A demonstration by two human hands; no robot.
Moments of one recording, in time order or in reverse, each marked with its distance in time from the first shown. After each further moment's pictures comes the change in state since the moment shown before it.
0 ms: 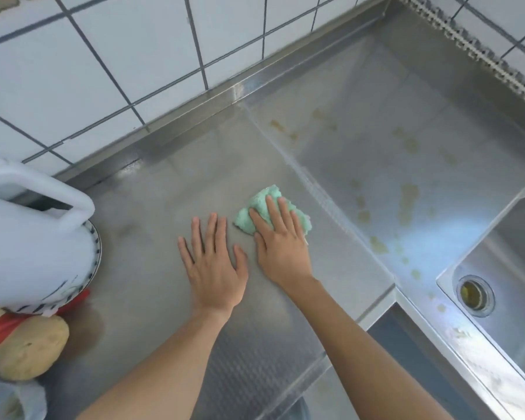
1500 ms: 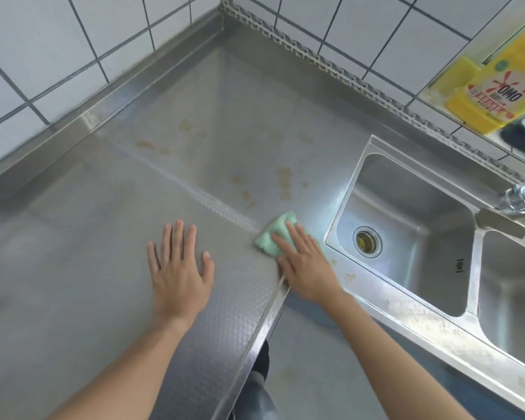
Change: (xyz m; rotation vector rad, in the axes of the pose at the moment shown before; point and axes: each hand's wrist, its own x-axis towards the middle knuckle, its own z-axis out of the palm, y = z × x) left_hand -0.001 0.092 0.017 -0.057 -0.029 0.404; right_hand -0.144 0.172 -0.060 -0.012 -0.039 0.337
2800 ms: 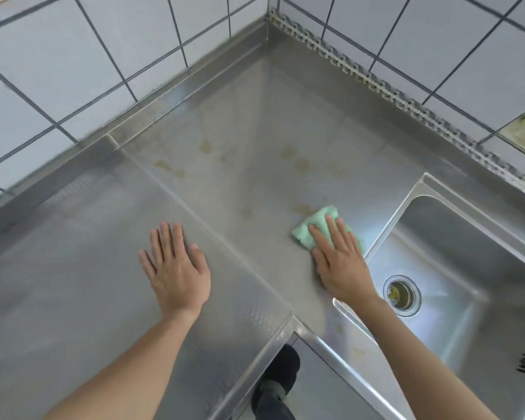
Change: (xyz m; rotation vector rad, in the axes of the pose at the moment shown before) left_hand 0.071 0.041 0.017 0.073 0.096 -0.467; right_hand 0.106 0.086 -0.046 0.023 0.057 -0.058
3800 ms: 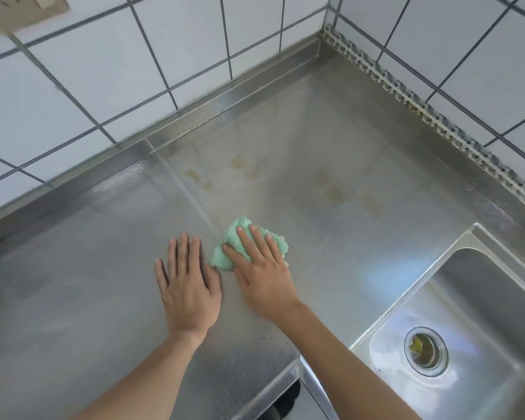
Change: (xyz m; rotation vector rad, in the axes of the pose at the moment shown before) left_hand 0.002 0.001 0.000 0.072 -0.014 -0.006; right_hand 0.068 -0.139 0.048 0.007 -0.052 -0.509
